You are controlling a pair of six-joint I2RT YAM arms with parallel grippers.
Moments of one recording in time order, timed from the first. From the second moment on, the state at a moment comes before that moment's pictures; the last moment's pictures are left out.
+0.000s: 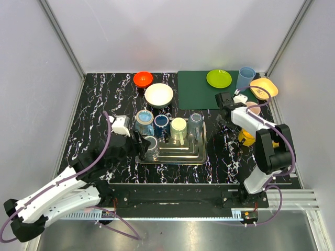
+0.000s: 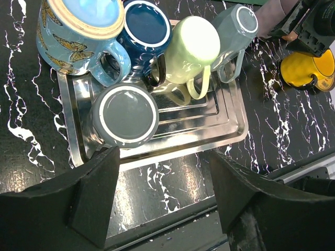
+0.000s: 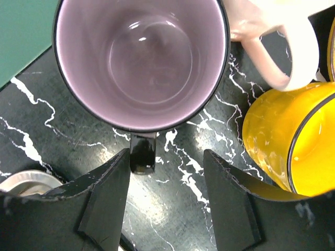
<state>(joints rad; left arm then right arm) -0.90 0.65 0.74 -0.60 -0.35 -0.71 0.27 1.67 1.10 -0.55 0.53 0.77</state>
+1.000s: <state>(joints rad) -0.90 0.71 0.73 -0.54 -0.35 -0.71 0.25 1.53 1.09 -0.54 0.43 0.68</state>
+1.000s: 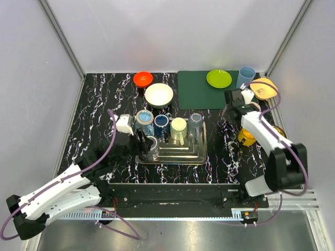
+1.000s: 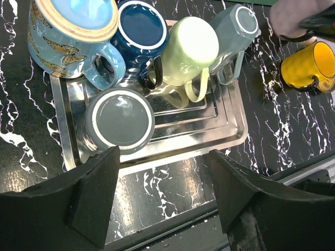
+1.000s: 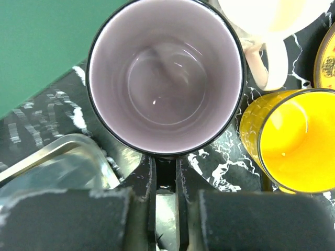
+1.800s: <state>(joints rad) -0.90 0.92 0.52 0.66 0.10 -1.01 0.27 0.86 1.01 -0.15 -0.60 0.93</state>
